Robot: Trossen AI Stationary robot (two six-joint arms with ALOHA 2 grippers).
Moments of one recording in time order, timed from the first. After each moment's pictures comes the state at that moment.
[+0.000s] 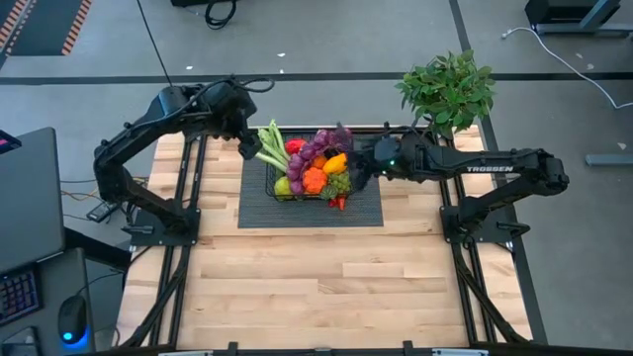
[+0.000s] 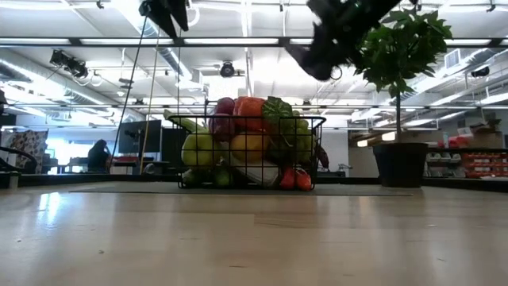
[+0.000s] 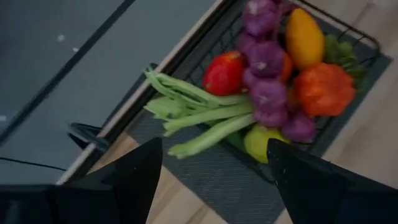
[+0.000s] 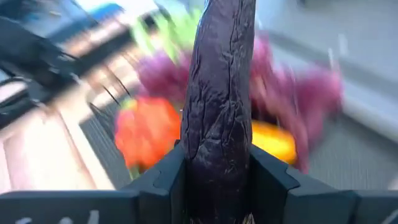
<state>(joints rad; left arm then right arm) 0.44 1.45 1.86 -1.39 -0.23 -0.16 -0.15 1.26 1.05 -0.38 0.34 0.47</state>
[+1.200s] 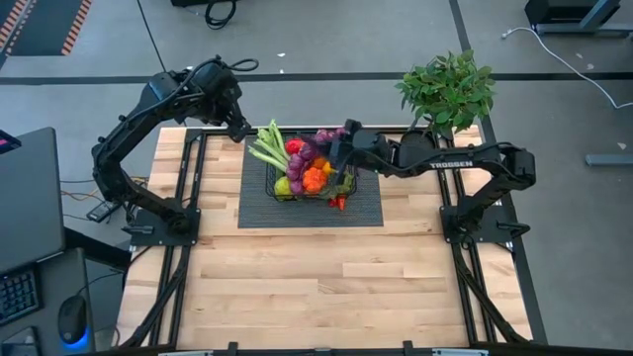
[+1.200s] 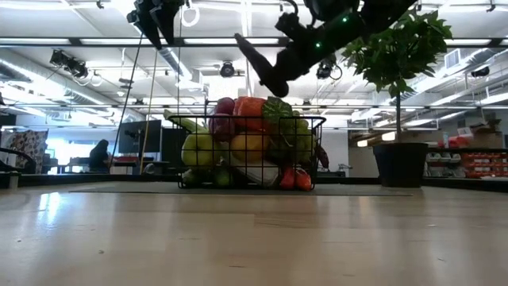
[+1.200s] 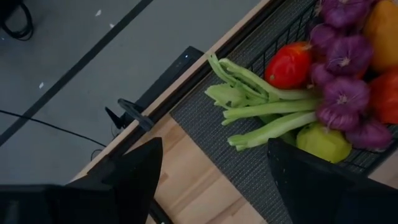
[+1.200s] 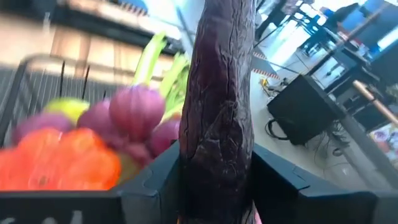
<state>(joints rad) 0.64 1.45 1.86 -1.43 -0.26 -0.08 -0.26 1.52 1.05 0.13 0.27 -0.43</state>
